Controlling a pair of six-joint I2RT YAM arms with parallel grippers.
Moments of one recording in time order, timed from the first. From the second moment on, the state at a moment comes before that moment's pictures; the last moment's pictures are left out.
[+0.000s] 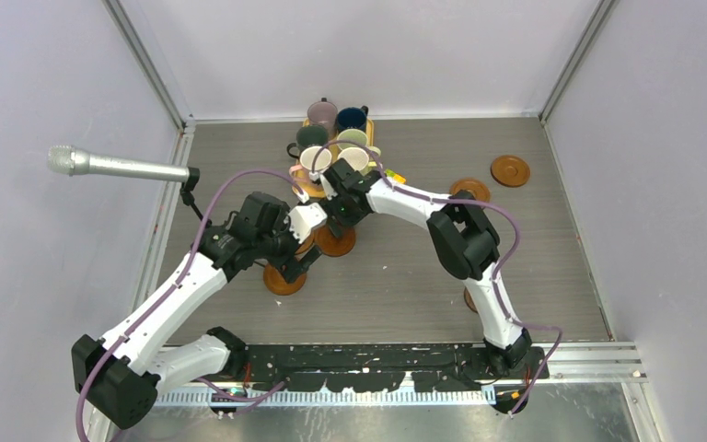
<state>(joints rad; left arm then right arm) -0.56 1.03 0.91 -0.75 0.17 0.36 0.75 2.21 1.73 -0.58 -0.05 0.03</state>
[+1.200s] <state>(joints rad) -0.56 1.05 0.95 -0.74 0.15 0.37 0.28 1.91 1.30 -0.57 -0.07 -0.16</state>
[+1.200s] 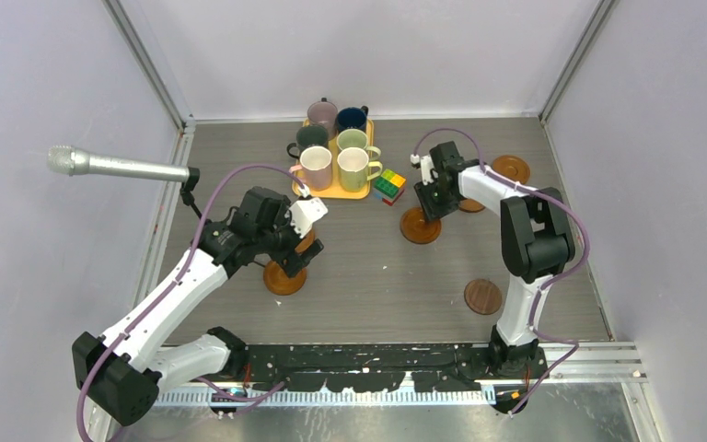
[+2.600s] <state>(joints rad) -0.56 1.08 1.29 -0.92 0.28 0.36 0.33 1.82 1.50 -0.69 -0.19 -0.13</state>
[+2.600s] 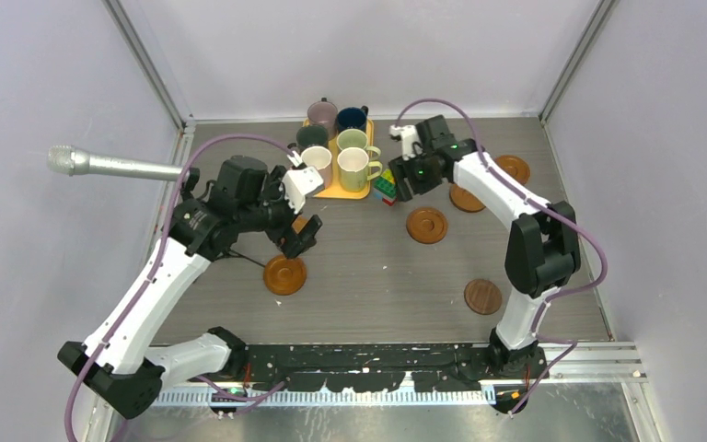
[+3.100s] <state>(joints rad) -0.56 1.11 1.38 -0.96 0.37 0.29 0.80 2.15 1.86 -0.59 -0.15 -0.03</state>
